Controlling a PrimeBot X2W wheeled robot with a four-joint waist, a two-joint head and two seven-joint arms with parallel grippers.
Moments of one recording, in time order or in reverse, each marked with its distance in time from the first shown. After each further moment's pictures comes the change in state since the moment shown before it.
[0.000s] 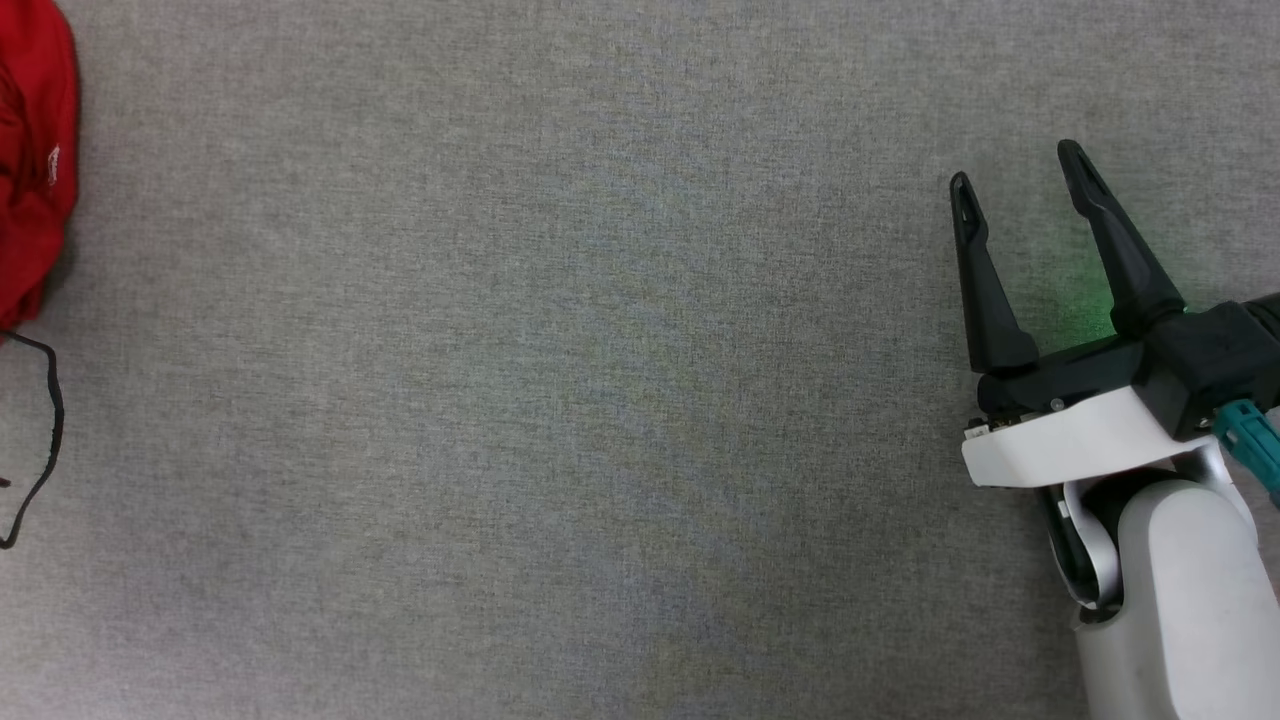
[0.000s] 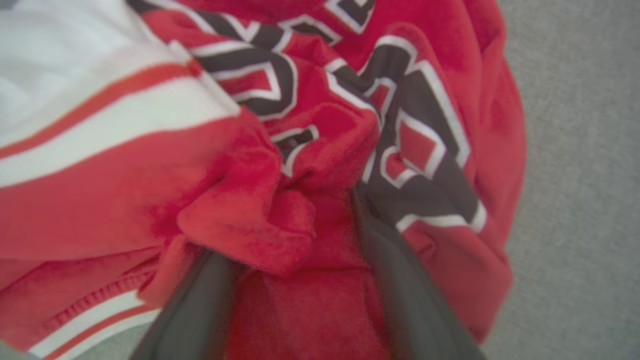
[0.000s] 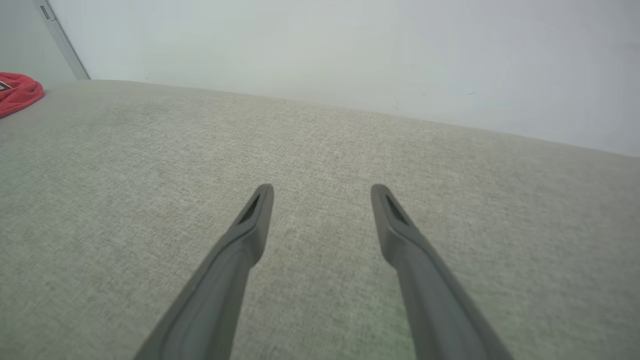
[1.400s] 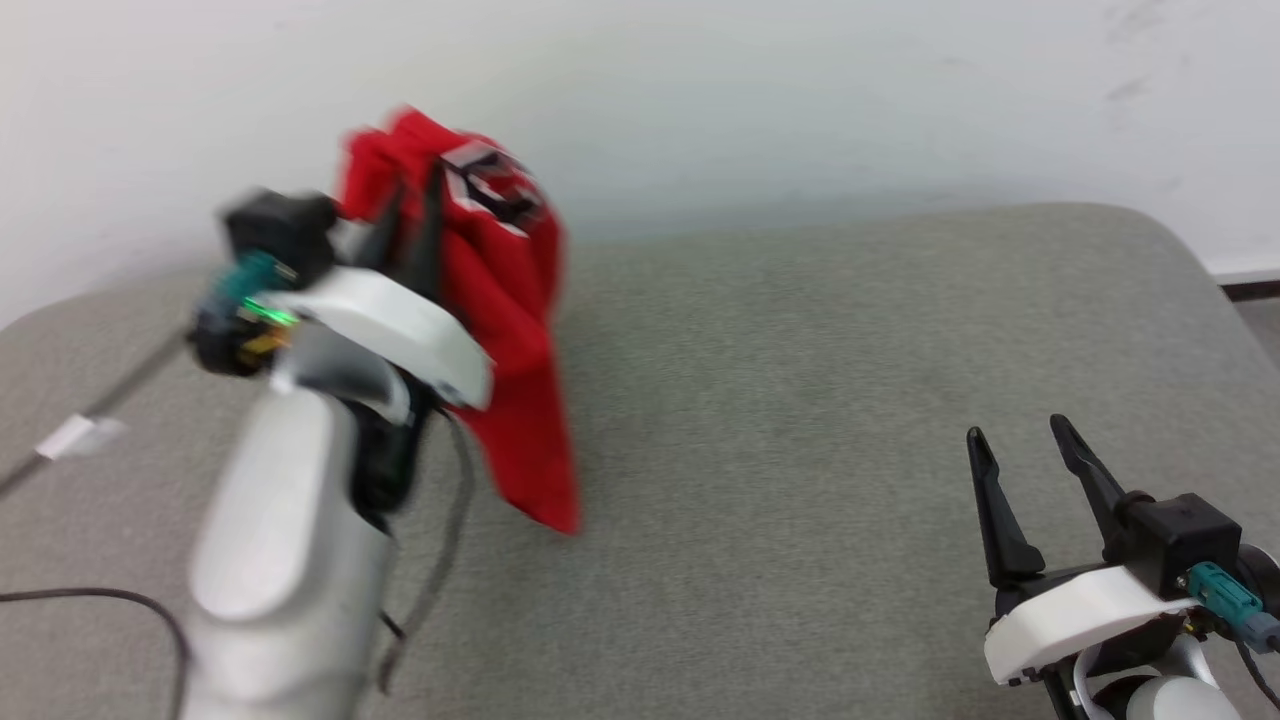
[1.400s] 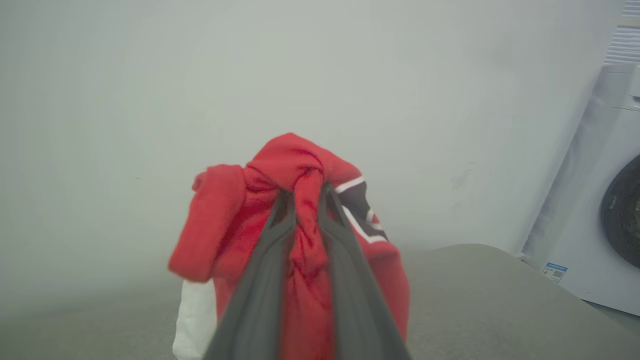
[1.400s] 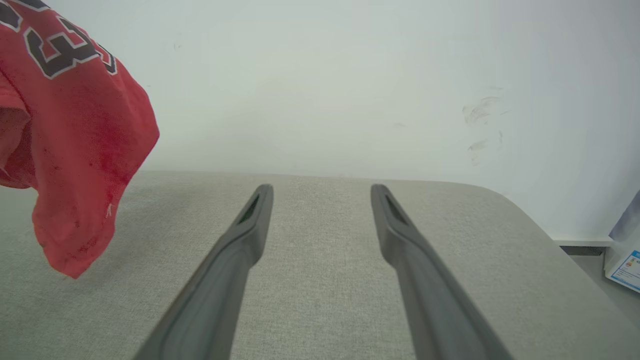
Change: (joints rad) left arm 0.355 -0.384 -0.292 -0.376 0.105 -0.036 -0.766; right arm 0.327 0.000 -0.080 0.061 0.097 0.000 0.063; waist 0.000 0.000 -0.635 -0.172
